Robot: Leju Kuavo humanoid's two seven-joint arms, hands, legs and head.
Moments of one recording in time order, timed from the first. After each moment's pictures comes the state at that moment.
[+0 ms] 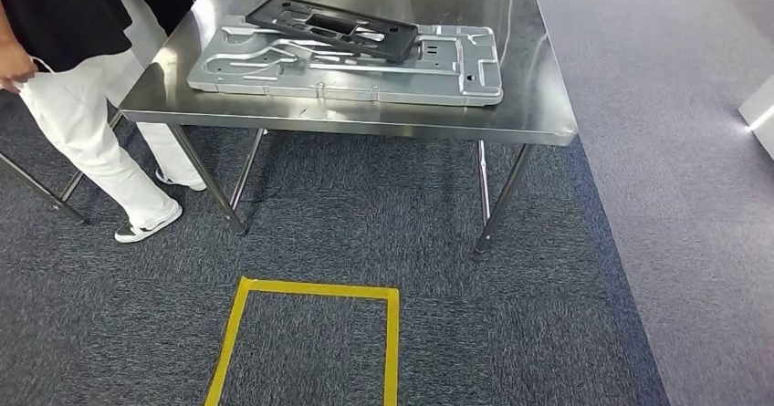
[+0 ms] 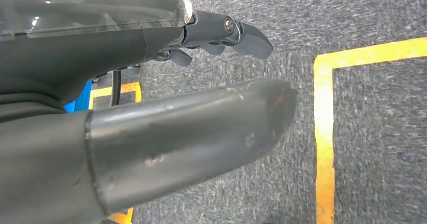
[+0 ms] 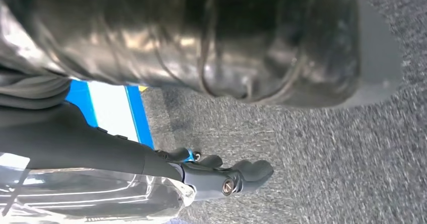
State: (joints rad) left arm -0.05 -0.09 1.32 -0.21 -1.42 0.05 -0.35; right arm 0.04 0.29 -1.03 -0.26 0.98 -0.32 -0.05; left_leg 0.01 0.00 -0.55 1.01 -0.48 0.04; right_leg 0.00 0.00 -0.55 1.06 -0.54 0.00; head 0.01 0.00
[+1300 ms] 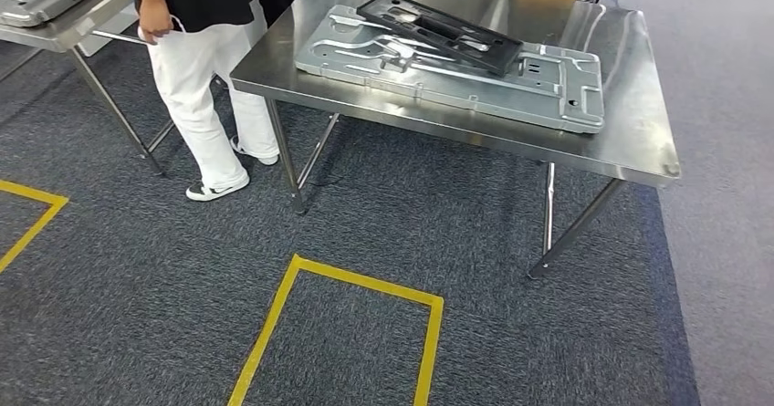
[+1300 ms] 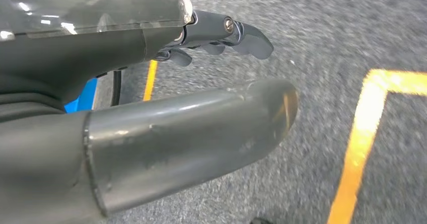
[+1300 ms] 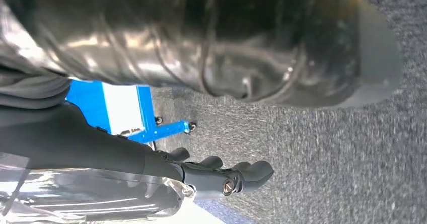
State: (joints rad) left arm -0.06 -0.12 1.35 -0.21 -1.40 0.05 -0.35; right arm 0.03 0.26 -1.04 -0.26 1.04 -0.28 0.01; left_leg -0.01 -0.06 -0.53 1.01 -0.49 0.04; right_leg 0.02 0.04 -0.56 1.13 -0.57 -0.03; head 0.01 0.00
